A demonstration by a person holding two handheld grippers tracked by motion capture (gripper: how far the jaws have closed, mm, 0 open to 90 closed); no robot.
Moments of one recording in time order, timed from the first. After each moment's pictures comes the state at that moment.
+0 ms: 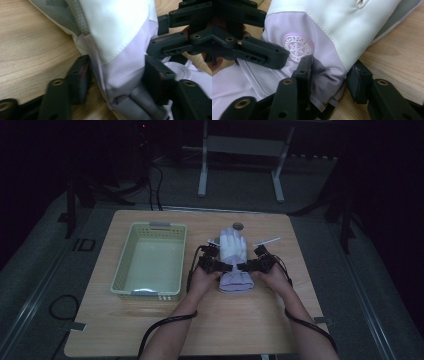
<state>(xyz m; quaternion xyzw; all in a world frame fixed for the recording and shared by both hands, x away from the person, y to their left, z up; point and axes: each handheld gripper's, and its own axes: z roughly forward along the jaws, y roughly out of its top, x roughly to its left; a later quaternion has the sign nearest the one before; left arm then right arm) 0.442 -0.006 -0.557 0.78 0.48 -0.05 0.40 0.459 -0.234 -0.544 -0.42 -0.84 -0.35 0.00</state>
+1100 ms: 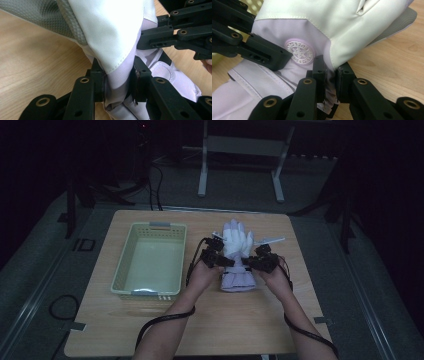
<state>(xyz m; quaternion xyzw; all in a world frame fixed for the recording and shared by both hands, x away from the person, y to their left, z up) 0.430 -0.011 -0.498 0.81 0.44 -0.04 0.40 0.420 -0.221 -0.494 -0.43 -0.82 -0.36 -0.11</state>
